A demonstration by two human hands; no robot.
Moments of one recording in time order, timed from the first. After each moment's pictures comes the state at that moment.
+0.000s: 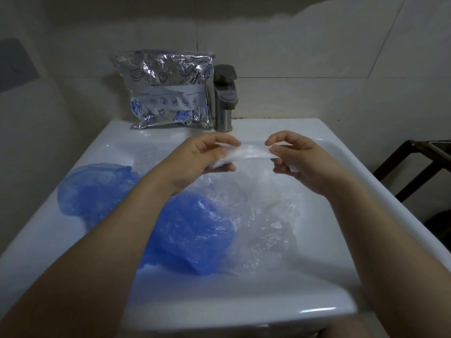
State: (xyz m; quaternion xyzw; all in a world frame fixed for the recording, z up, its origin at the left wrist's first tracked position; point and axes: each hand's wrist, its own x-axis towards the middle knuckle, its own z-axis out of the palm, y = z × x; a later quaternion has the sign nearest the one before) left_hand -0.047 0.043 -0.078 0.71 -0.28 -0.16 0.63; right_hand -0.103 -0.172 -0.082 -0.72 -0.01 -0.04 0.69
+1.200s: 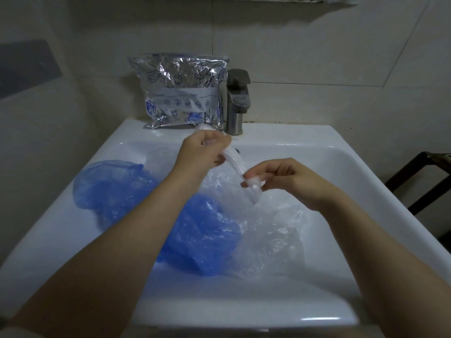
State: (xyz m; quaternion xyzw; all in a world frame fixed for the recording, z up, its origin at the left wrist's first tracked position) left_hand -0.041 0.030 -0.081 0.68 -0.08 -0.03 0.73; right_hand -0.110 -0.146 -0.086 -0.83 -0.11 0.06 0.54
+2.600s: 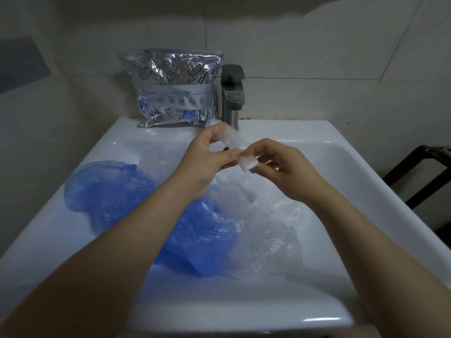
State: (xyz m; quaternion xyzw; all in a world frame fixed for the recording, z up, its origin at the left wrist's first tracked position) left_hand -0.054 0.020 -0.083 0.65 -0.16 -0.07 0.74; right_hand -0.108 -0.136 -0.083 -0.88 -0.17 -0.17 0.41
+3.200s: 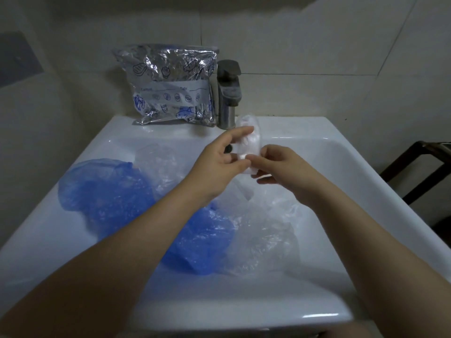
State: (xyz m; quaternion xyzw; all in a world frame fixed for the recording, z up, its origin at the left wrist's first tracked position) left_hand -0.071 0.010 -0.091 0.67 -0.29 -0.09 0.68; right_hand -0.103 -0.138 -0.089 -0.82 0.05 -0.02 0.58
